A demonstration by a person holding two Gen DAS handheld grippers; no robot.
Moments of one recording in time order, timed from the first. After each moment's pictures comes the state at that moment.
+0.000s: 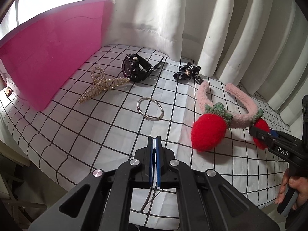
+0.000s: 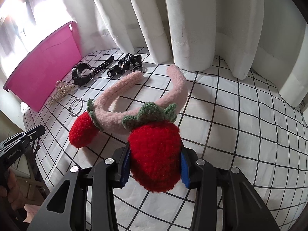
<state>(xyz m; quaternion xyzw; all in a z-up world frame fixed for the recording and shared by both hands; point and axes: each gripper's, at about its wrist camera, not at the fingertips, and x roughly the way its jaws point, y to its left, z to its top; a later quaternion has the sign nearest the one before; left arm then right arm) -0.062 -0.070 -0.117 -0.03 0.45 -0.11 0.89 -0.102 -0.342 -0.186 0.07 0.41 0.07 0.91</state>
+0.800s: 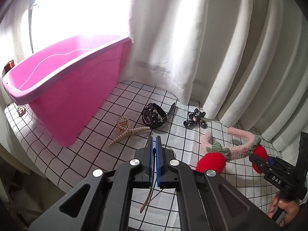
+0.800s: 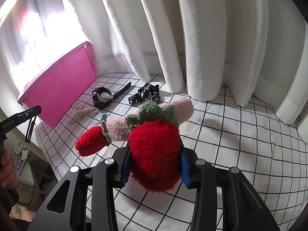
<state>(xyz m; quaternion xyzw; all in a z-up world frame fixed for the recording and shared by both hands) -0.044 -0.016 -0.034 -0.06 0.38 -0.10 0.92 -0.121 -0.315 -0.132 0.07 0.34 0.08 0.93</state>
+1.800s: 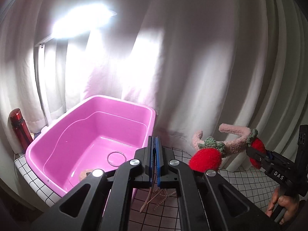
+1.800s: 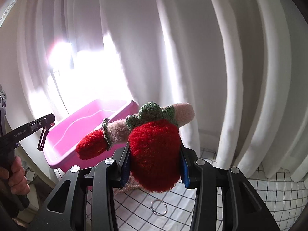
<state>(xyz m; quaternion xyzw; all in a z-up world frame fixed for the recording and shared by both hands) 0.013 0.111 0.083 -0.06 0.25 -0.13 0.96 -0.069 -0.175 0.016 0.05 0.19 0.12 0.97</state>
